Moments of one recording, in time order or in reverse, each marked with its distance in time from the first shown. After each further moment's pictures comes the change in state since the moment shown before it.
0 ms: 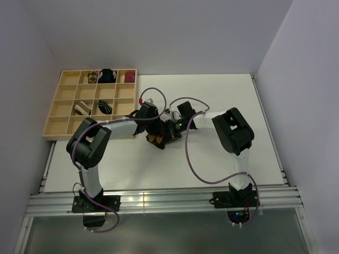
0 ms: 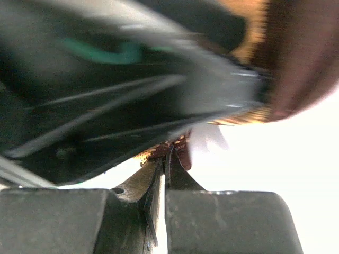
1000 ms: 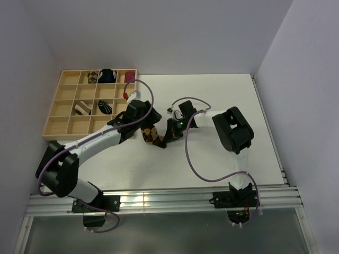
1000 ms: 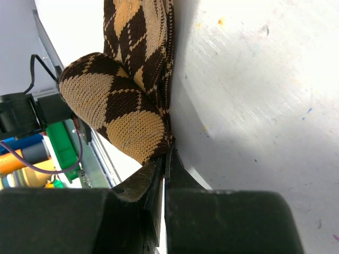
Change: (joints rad) left arm -0.034 -0.378 -0.113 0.010 -0.143 -0.087; right arm -0.028 0.032 0.023 -0.030 0.027 0.061
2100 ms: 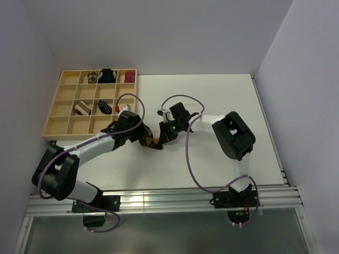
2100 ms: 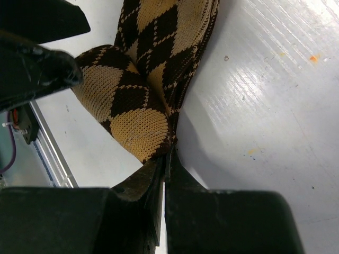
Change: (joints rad) left arm 0.103 -0.061 -0.222 -0.044 0.061 -0.018; right arm 0.129 -0.095 -0.023 0.023 0.193 -0.178
